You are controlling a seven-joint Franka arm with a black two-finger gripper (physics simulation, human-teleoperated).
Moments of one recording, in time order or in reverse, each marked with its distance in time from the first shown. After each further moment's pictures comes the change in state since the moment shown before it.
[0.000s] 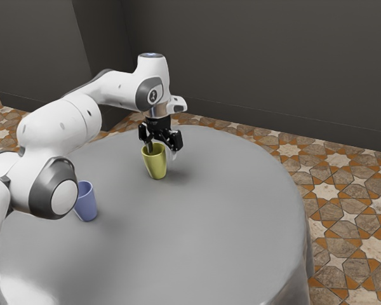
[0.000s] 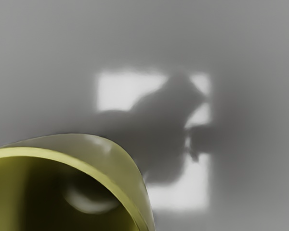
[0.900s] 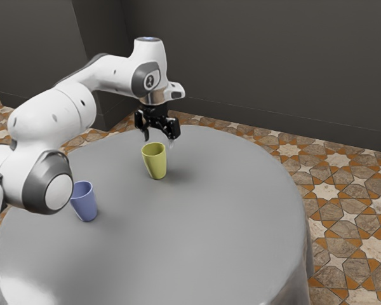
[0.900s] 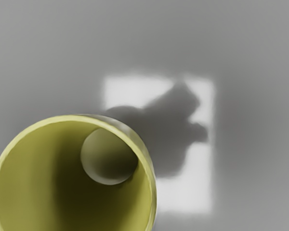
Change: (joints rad) arm -0.018 -0.073 0.023 -0.013 0.000 -0.048 -0.015
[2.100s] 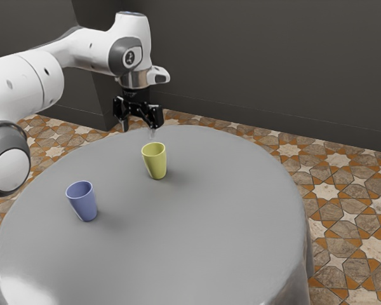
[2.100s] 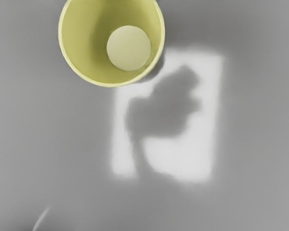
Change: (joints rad) arm -0.033 -0.368 0.020 -0.399 0.029 -0.039 -0.056
